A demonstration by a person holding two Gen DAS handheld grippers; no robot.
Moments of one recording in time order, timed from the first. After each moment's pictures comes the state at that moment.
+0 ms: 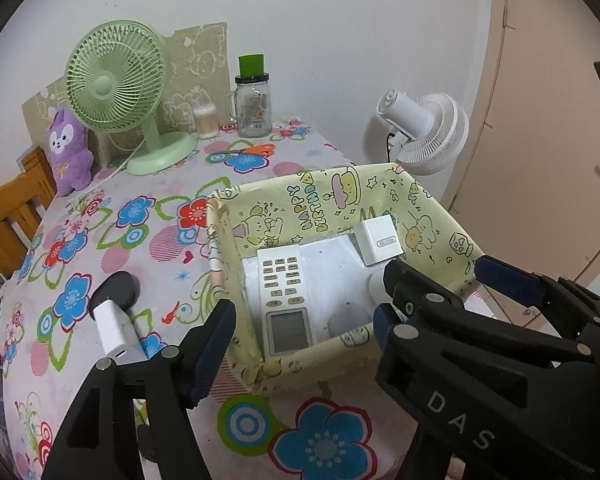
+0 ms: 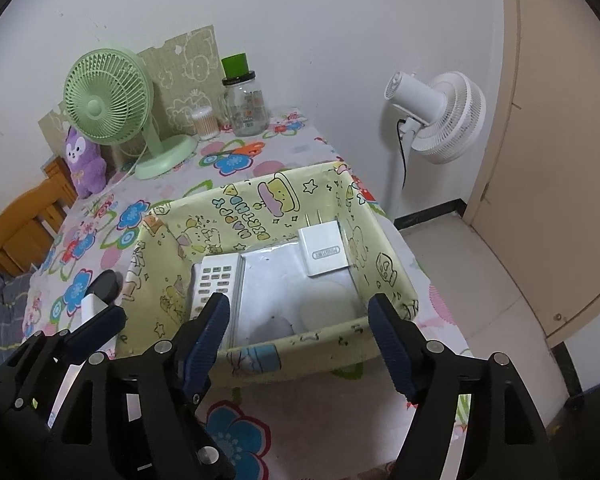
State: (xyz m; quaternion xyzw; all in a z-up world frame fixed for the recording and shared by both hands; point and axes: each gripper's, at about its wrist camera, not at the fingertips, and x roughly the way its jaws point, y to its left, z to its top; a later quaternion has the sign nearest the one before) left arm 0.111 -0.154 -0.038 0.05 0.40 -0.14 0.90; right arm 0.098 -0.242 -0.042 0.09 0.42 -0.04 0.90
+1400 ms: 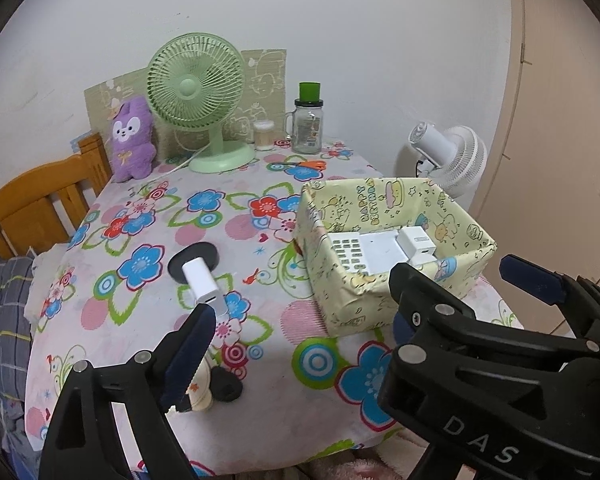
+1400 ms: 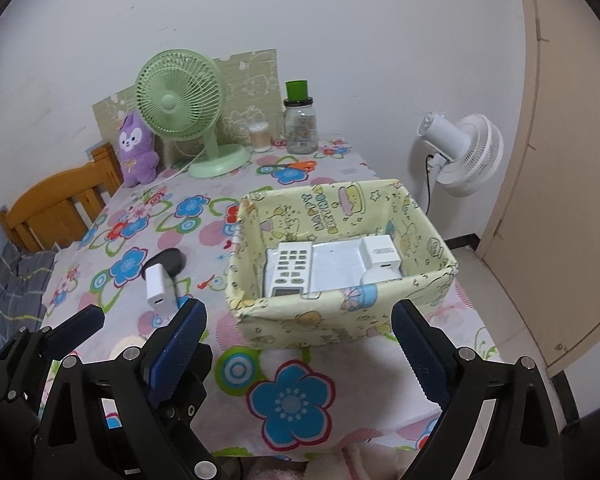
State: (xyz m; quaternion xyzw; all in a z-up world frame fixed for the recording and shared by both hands) left arm 0.041 -0.075 -0.021 0.02 0.36 -0.09 0.93; right arm 0.034 -0.168 -0.015 0.04 0.37 0.00 0.93
